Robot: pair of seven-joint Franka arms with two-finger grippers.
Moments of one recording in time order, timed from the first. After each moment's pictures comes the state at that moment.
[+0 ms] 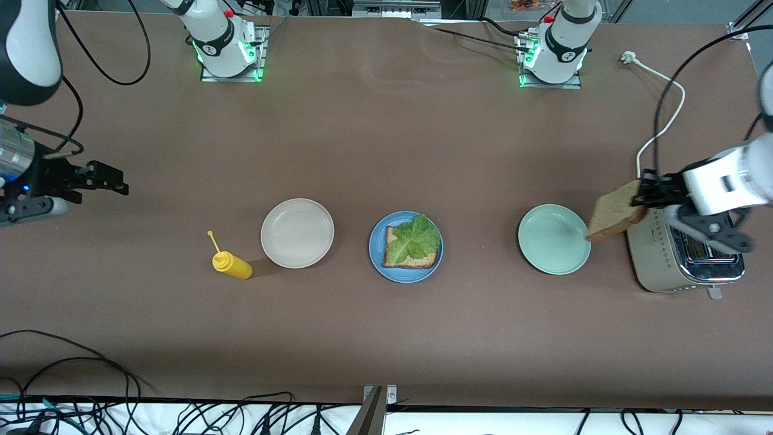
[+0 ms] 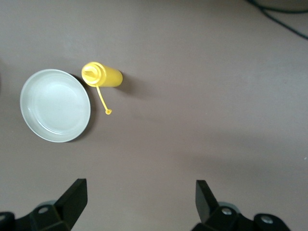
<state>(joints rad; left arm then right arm) 0.29 0.36 -0.40 -1.32 -0.03 1.50 0.31 0.11 0.18 -0.16 -1.57 0.09 1.72 -0.24</state>
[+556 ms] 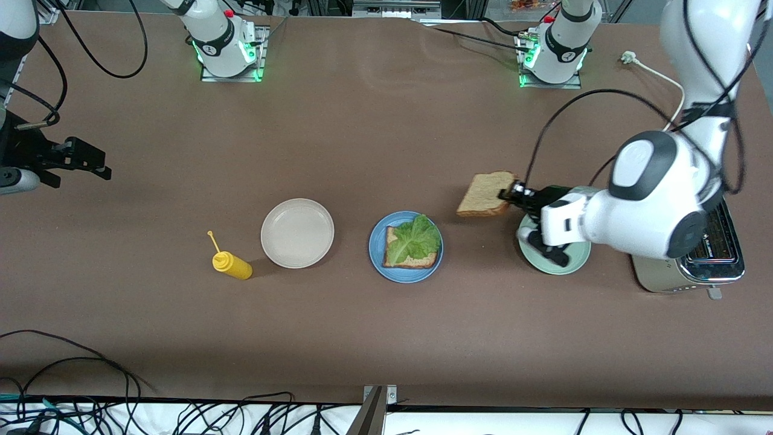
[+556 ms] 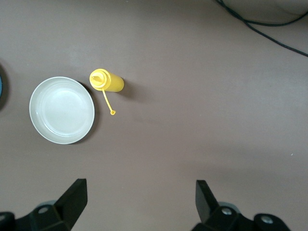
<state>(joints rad) 0.09 0.59 -0.40 -1.33 -0.40 1.52 0.20 0.10 0.10 -0.15 -1.57 0.07 1.70 -0.21</state>
